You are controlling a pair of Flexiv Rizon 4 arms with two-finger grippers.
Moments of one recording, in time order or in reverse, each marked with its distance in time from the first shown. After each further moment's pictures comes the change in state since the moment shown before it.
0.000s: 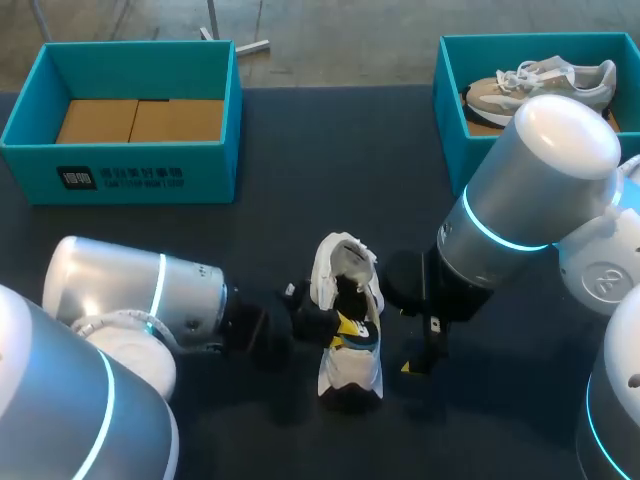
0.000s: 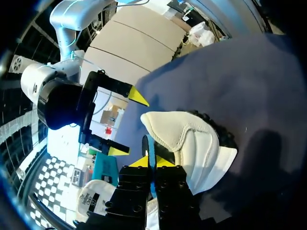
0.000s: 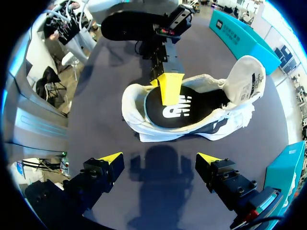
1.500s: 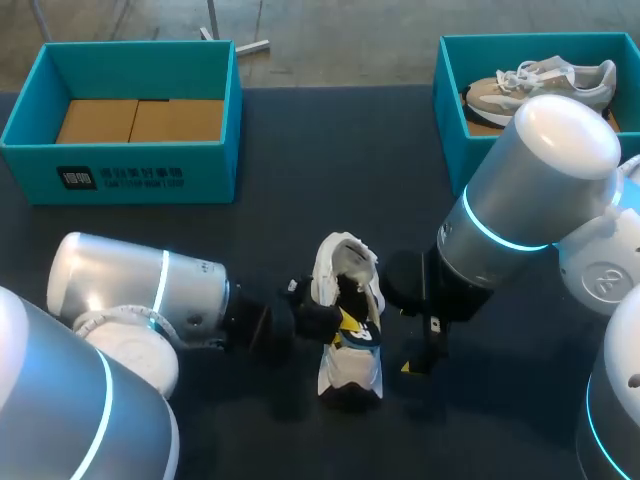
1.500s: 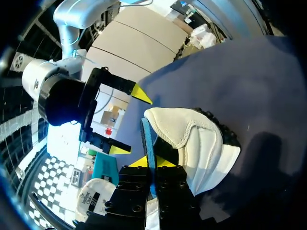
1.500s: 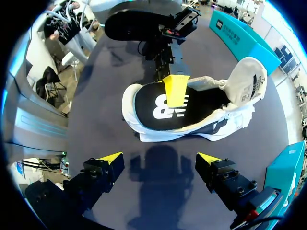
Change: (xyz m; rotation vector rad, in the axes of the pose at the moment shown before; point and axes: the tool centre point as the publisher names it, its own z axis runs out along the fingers) left arm -0.004 0.003 0.003 0.009 -0.006 -0.003; right arm 0.000 0.000 0.000 0.000 0.000 0.000
